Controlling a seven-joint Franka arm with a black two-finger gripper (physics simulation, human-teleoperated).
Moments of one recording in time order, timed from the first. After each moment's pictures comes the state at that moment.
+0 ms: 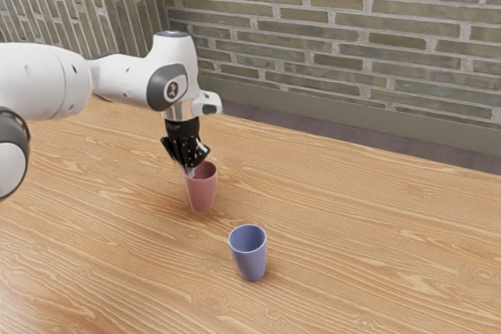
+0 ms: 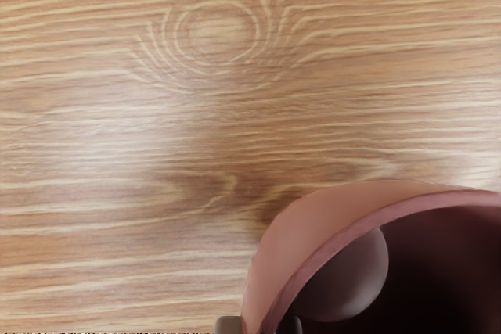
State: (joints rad) arm -0.18 0.40 0.20 -1.69 -0.05 1.97 0.11
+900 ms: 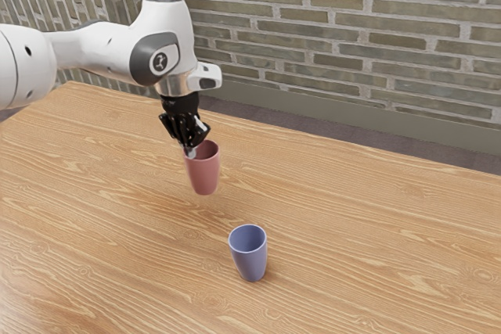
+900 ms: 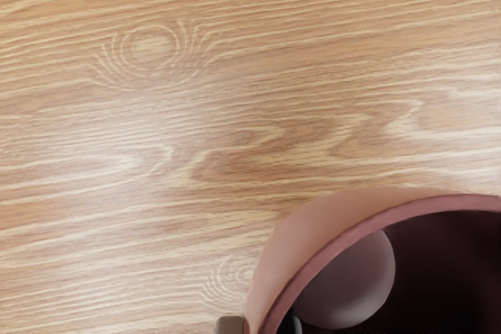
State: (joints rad) arm -0.20 0.20 0.15 -1.75 -0.01 1.90 0.11
